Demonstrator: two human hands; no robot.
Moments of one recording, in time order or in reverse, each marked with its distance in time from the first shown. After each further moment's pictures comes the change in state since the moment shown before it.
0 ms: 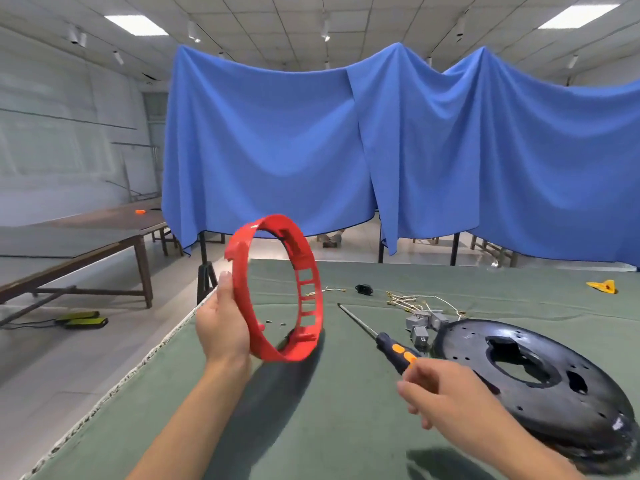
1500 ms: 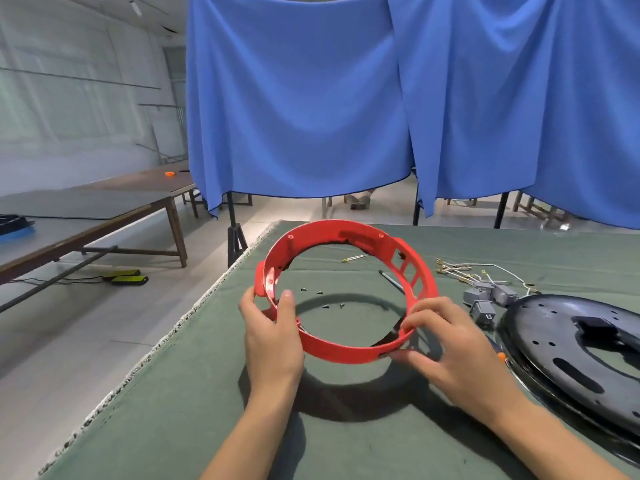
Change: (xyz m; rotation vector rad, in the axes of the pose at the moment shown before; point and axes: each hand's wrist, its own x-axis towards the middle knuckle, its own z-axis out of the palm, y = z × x) left_hand -0.017 -0.041 -0.022 0.539 -0.028 -0.044; right_hand 0.081 0.024 0.060 -0.141 0.284 -0.573
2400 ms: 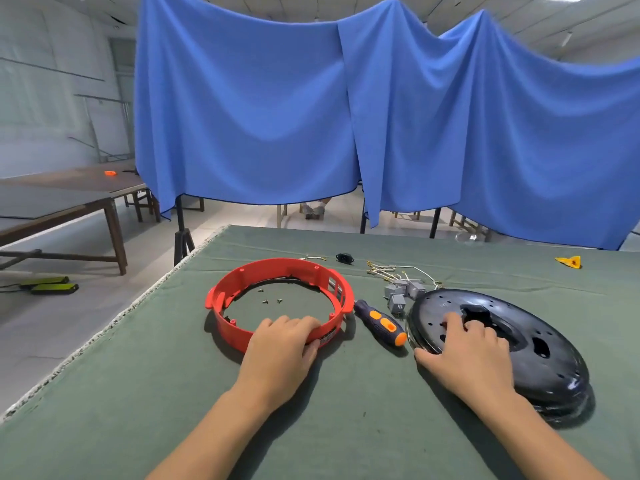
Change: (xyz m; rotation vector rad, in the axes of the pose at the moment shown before) left_hand -0.047 -0.011 0.032 0.831 -0.472 0.894; right_hand -0.049 0.038 -0.074 -0.791 -0.210 0.790
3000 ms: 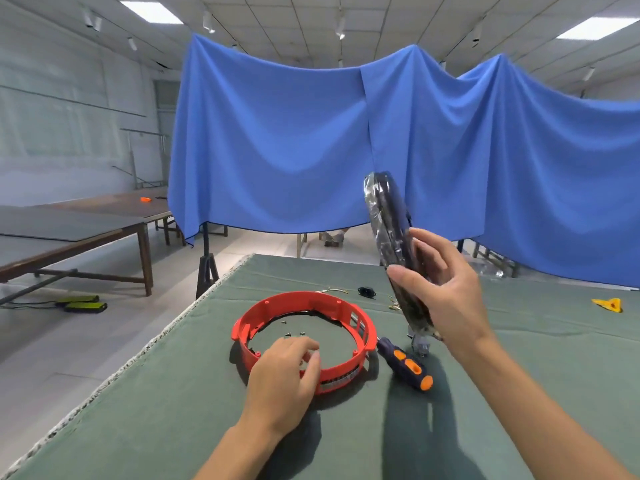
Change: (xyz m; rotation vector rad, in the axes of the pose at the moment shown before) left_hand -0.003 -0.013 -0.016 -0.307 0.220 -0.182; right_hand 0.017 -0.077 -0.111 1.546 0.119 -0.503
